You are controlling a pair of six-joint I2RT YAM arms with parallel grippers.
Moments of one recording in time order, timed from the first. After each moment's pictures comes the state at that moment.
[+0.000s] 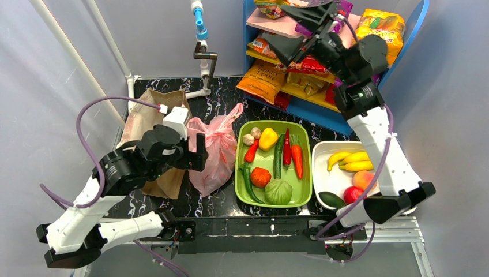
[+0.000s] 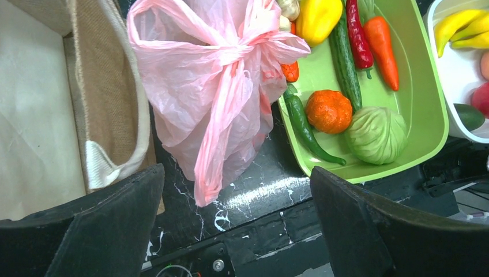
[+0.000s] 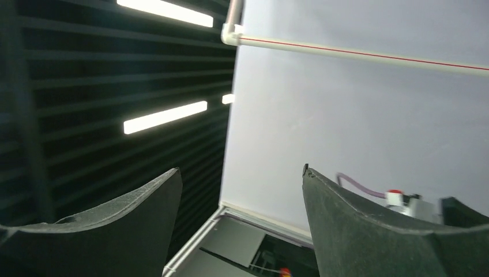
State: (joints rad) left arm -0.93 0.88 1.42 -1.22 -0.43 -0.46; right arm 0.46 1.46 1.83 0.11 -0.60 1.92
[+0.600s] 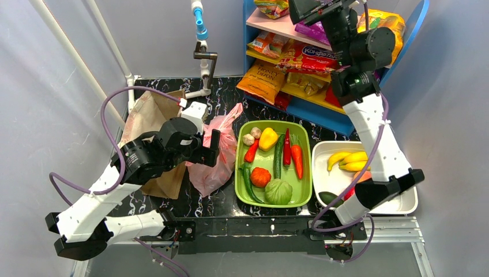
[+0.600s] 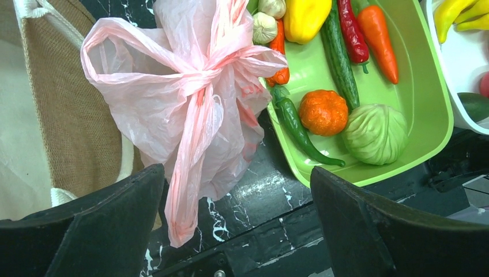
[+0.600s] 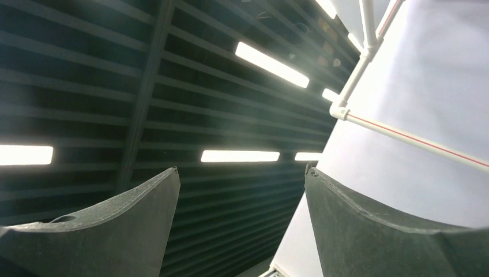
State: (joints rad) left arm -0.93 1.01 1.43 -1.15 -0.37 -0.39; right arm 0.44 1.53 1.99 0.35 -0.23 2.08
